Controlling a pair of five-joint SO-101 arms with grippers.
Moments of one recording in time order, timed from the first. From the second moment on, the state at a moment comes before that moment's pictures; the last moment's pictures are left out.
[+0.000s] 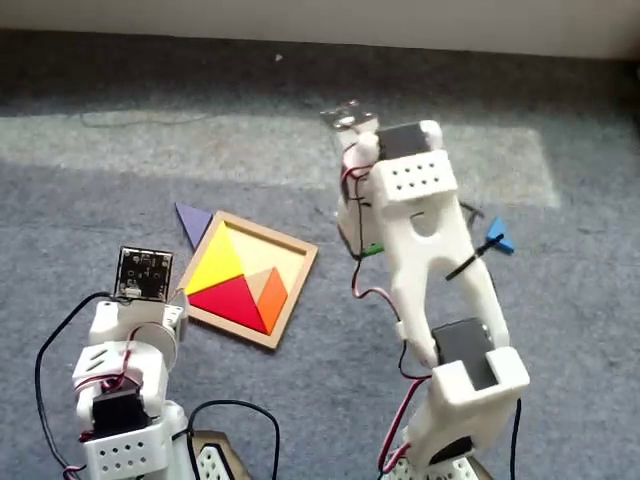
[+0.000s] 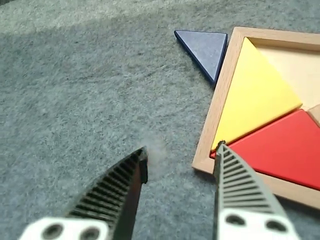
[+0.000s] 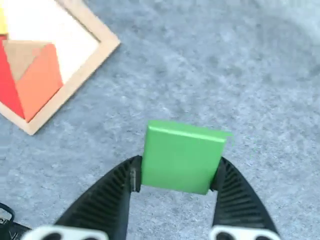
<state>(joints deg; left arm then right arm) -19.7 -103.8 93.5 60.4 -14.0 -24.4 10.9 -14.5 98.3 16.0</state>
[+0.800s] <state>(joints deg) -19.9 -103.8 93.5 60.4 -14.0 -49.0 25.1 -4.4 67.4 9.9</state>
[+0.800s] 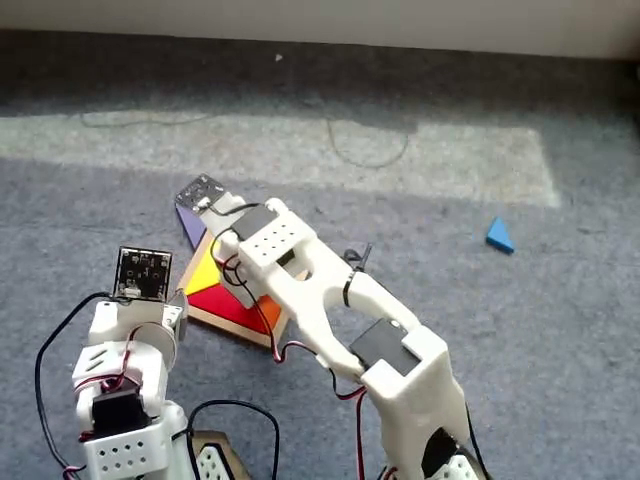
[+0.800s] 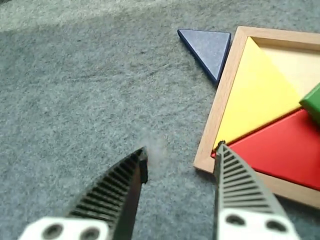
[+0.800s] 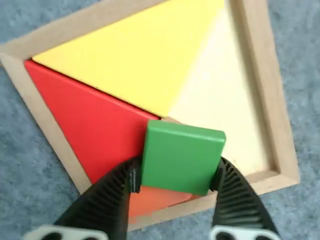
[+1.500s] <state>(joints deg) -19.9 -103.8 93.5 60.4 -14.0 -46.7 25.2 -6.2 64.2 3.6</state>
